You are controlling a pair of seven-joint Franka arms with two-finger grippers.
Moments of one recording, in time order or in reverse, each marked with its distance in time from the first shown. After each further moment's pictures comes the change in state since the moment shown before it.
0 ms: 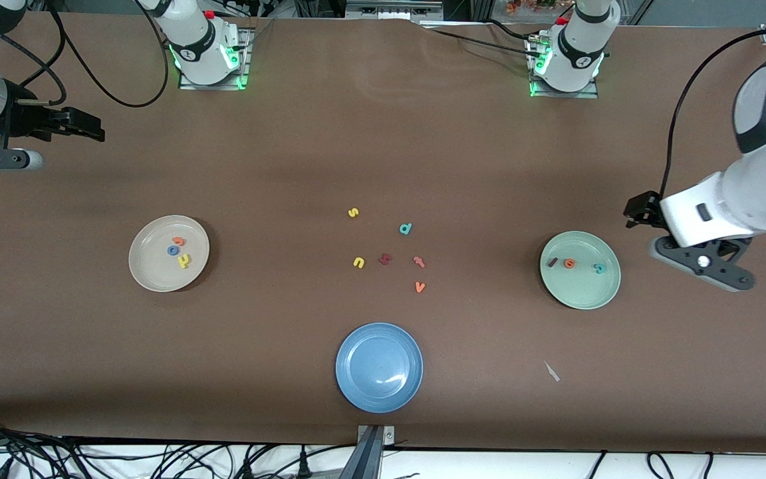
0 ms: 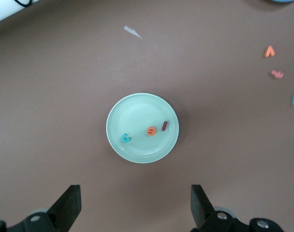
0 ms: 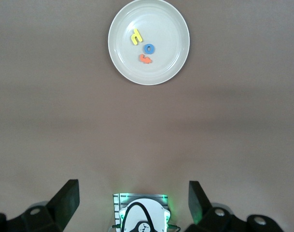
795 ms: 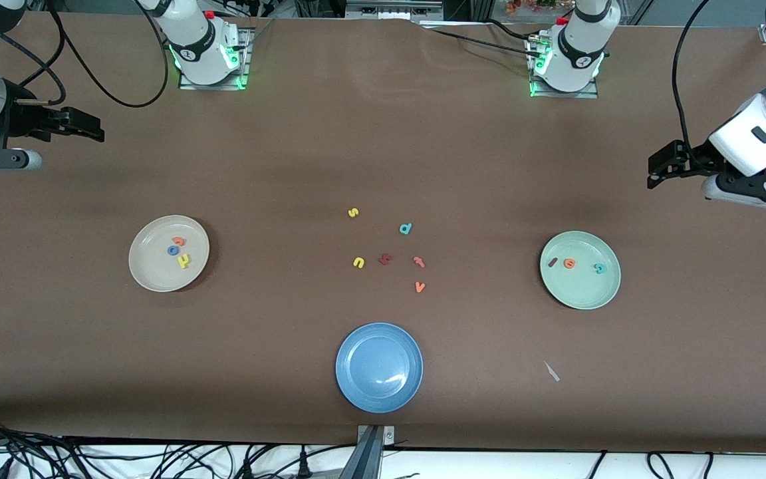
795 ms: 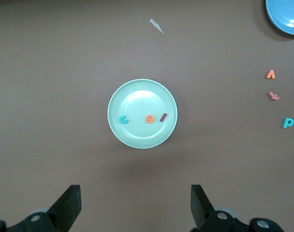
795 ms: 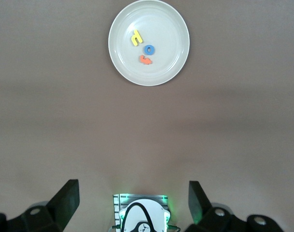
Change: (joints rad) left arm -0.137 -0.376 0.251 -0.462 -0.117 0.190 -0.140; right arm 0.001 0.001 0.000 0.005 0.000 0.000 -0.001
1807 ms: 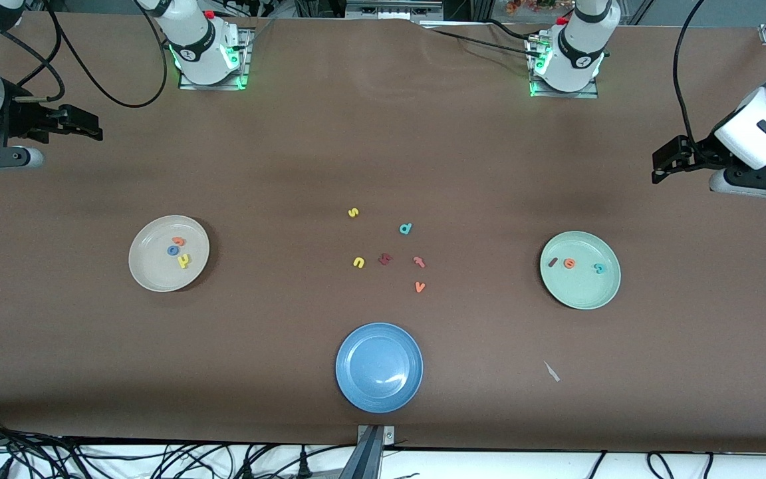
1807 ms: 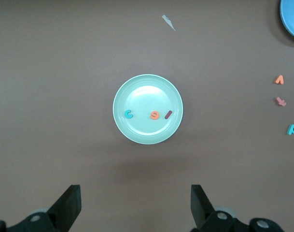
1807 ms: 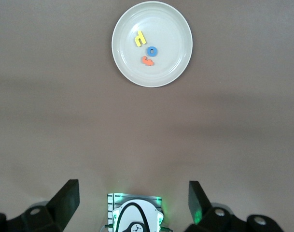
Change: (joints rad) left arm 0.026 -0.028 -0.017 -0.033 0.010 0.005 -0.085; right arm -0.001 0.000 -0.001 0.002 -0.004 0.001 -0.058
